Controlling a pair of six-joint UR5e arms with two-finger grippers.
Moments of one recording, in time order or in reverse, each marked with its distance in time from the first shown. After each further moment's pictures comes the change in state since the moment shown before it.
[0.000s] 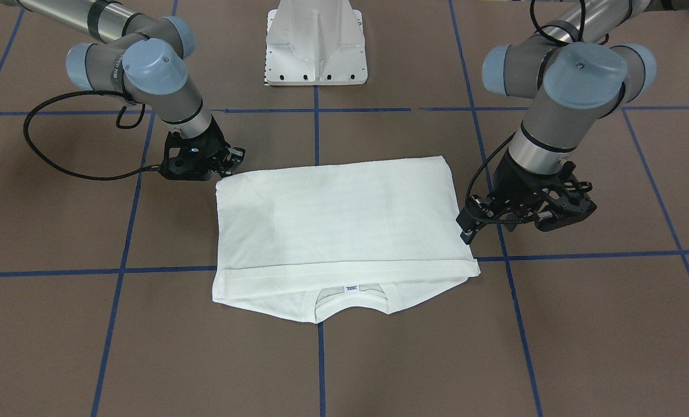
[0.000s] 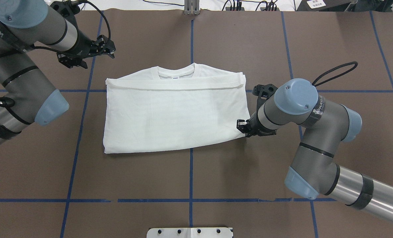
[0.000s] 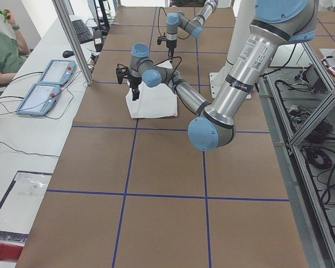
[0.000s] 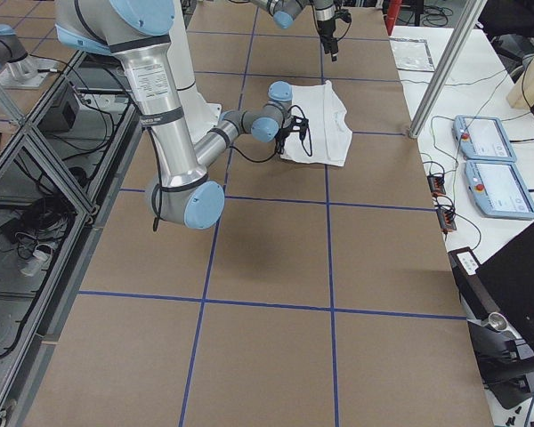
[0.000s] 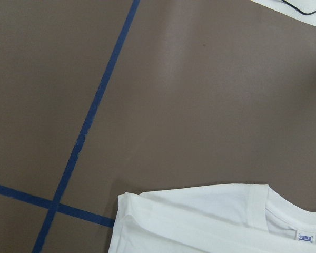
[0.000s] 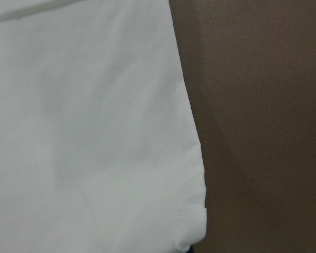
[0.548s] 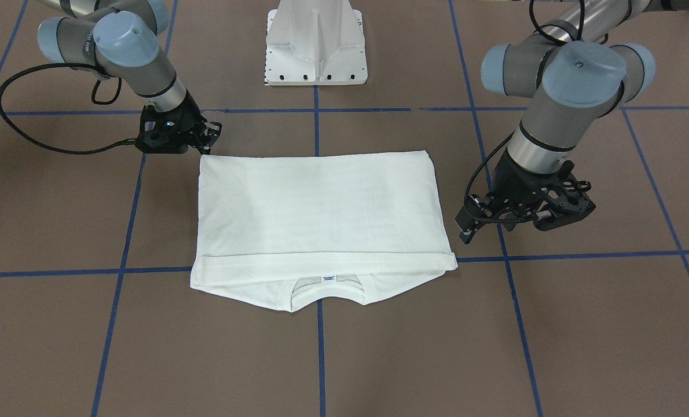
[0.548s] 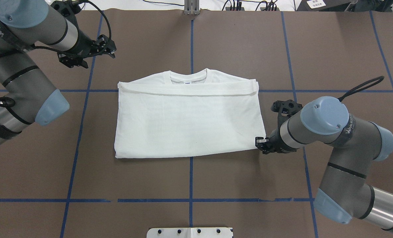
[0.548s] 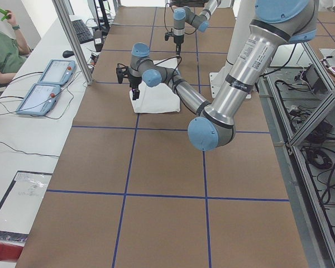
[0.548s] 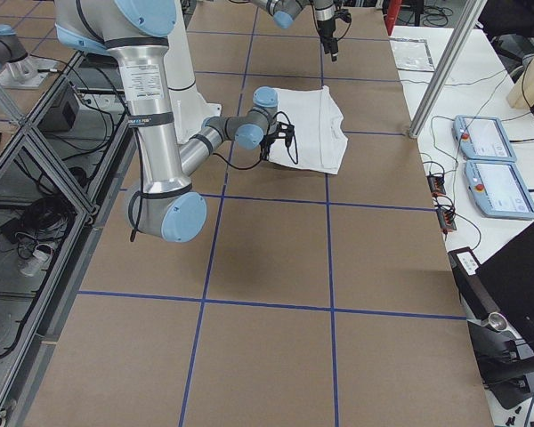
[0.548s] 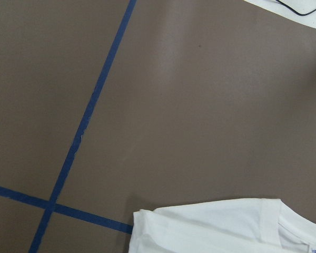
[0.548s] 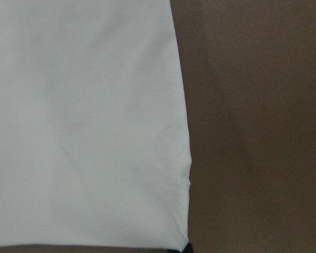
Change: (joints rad) left arm 0.001 -0.002 -0.003 0.000 0.001 -0.001; right arm -0.042 -0.167 0.154 -0.001 0.002 0.001
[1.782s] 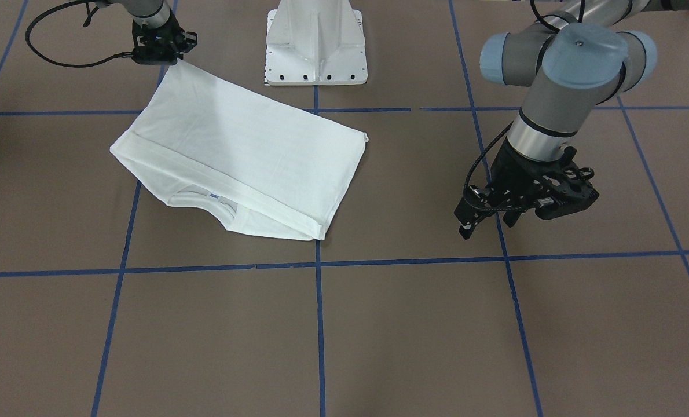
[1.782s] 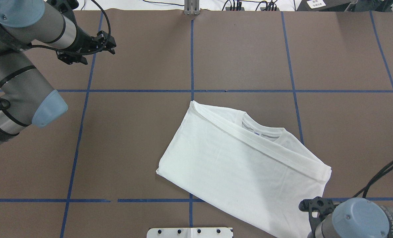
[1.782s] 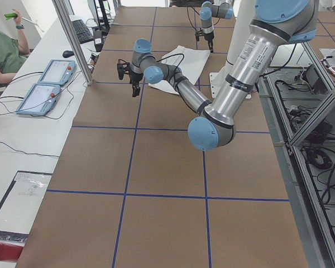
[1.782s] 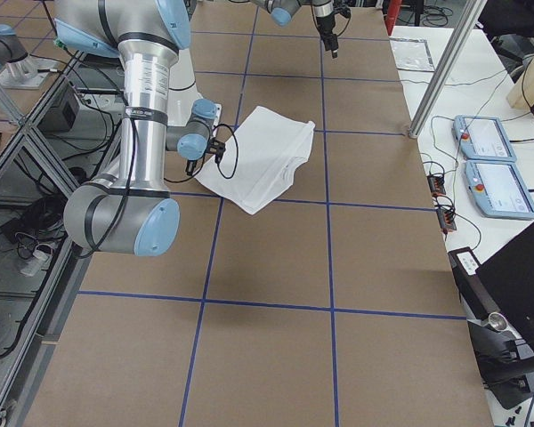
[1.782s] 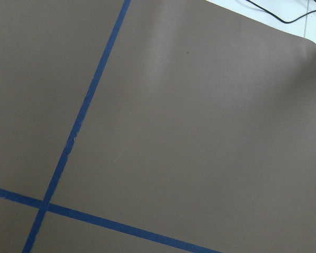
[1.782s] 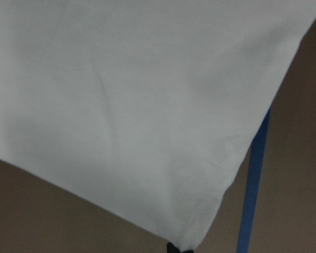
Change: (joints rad) left arm 0.001 0.002 -0.046 0.017 0.043 -0.004; right arm -0.504 -0.380 0.289 0.000 -0.017 0.239
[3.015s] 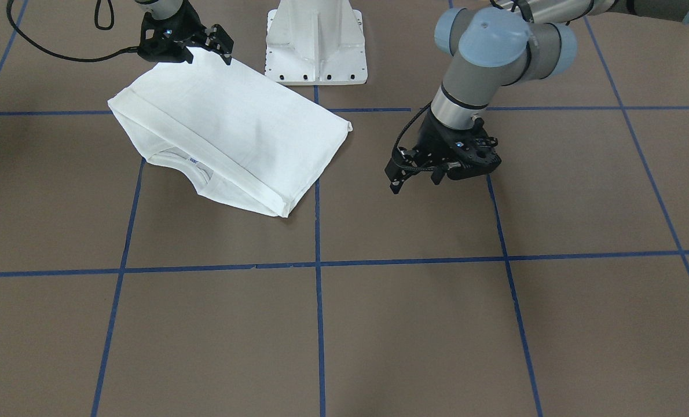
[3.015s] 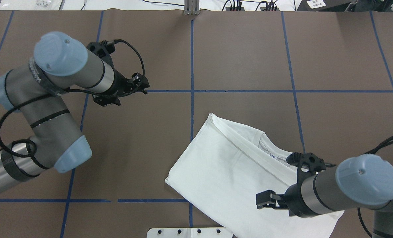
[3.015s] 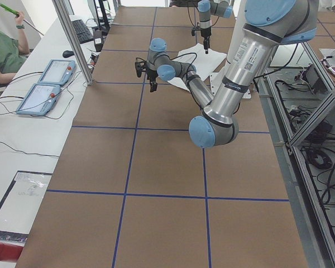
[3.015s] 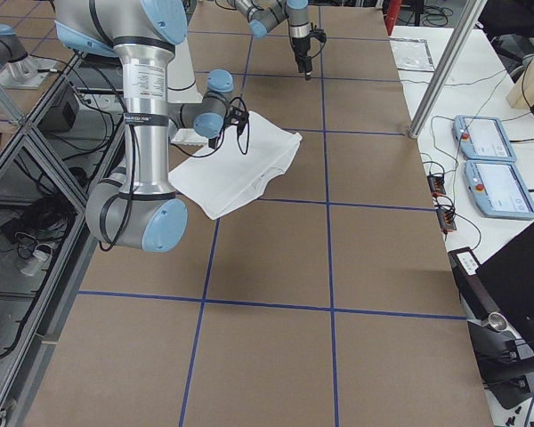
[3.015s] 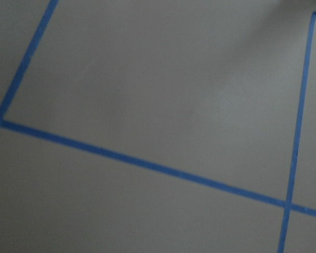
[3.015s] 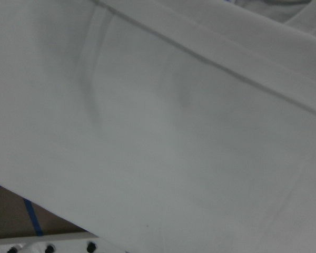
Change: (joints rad) left arm 0.253 -0.004 -0.071 0.012 0.007 -0.240; right arm 0.309 0.202 0.042 0.010 0.011 0.032
